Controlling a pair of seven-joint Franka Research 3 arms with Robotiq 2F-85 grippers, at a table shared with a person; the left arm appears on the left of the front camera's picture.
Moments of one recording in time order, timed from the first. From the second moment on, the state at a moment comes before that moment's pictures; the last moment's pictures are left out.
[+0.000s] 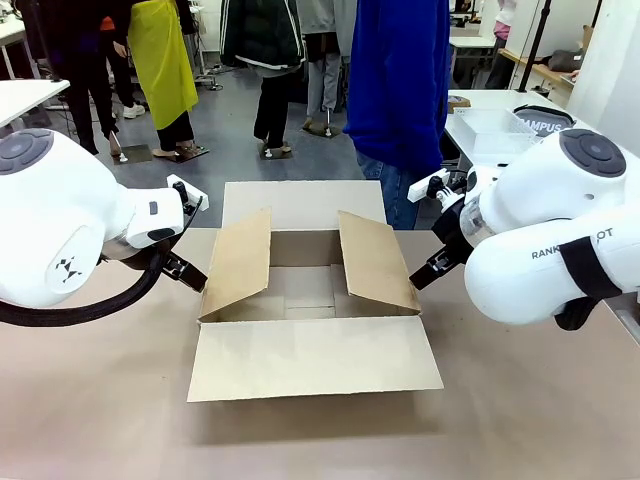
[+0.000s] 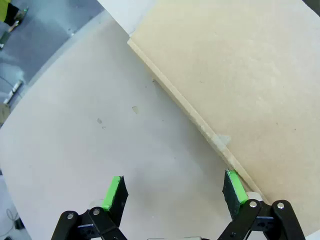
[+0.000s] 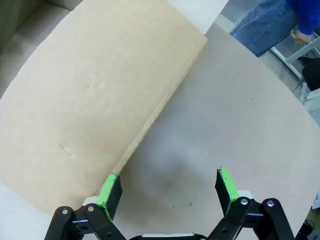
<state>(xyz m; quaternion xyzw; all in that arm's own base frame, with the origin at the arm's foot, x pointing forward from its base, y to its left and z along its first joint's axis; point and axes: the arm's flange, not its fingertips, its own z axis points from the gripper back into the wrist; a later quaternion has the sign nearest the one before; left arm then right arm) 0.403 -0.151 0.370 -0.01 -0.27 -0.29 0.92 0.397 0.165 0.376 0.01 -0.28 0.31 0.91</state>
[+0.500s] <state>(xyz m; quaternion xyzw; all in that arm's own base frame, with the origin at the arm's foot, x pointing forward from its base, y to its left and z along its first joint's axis) 0.402 -0.114 0.355 0.01 -0.18 -0.28 0.94 0.404 0.119 0.374 -0.01 -0.23 0.26 0.94</state>
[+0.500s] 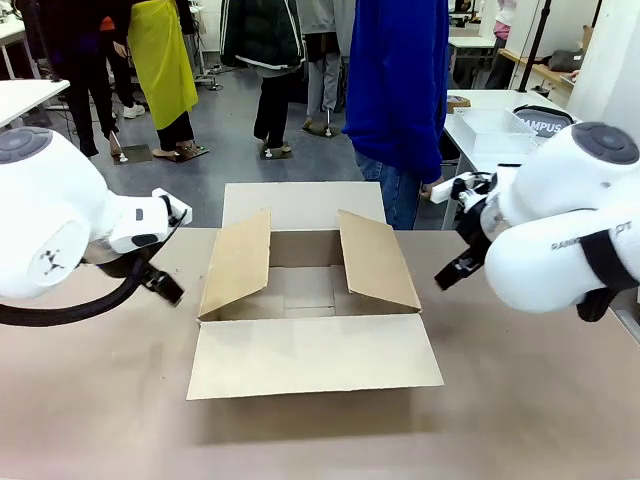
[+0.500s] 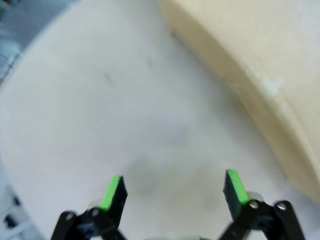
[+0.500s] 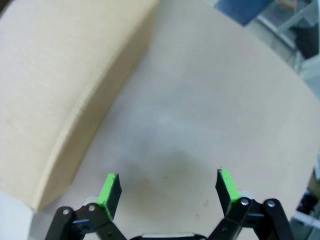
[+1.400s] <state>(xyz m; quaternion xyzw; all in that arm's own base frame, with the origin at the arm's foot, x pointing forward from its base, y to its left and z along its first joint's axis) 0.249 0.162 0.479 -0.55 -0.24 -0.03 0.80 0.261 -0.161 0.476 0.53 -0.23 -0.05 0.81</state>
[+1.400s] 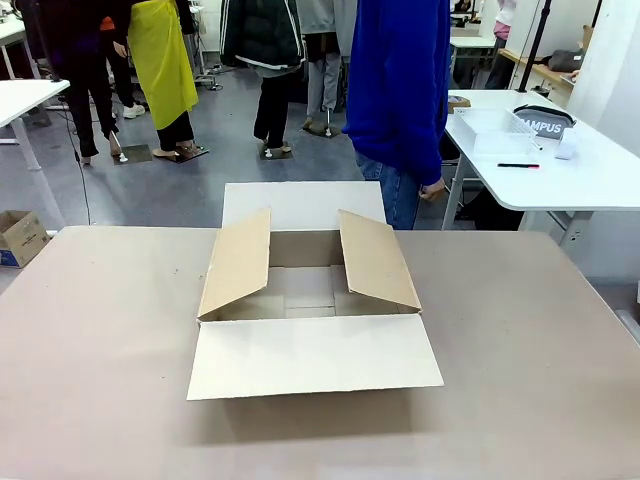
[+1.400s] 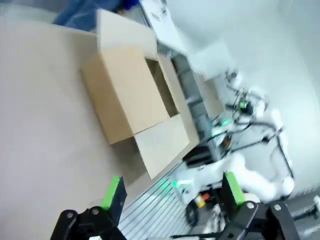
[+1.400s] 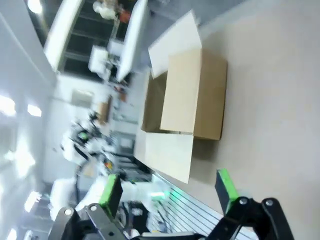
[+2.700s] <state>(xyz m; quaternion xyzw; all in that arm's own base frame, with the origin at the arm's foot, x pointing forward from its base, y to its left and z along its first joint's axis) 0.284 0.074 0.524 -0.42 -0.19 -0.06 0.88 0.304 -0.068 0.506 0.42 -0.22 0.01 0.88</state>
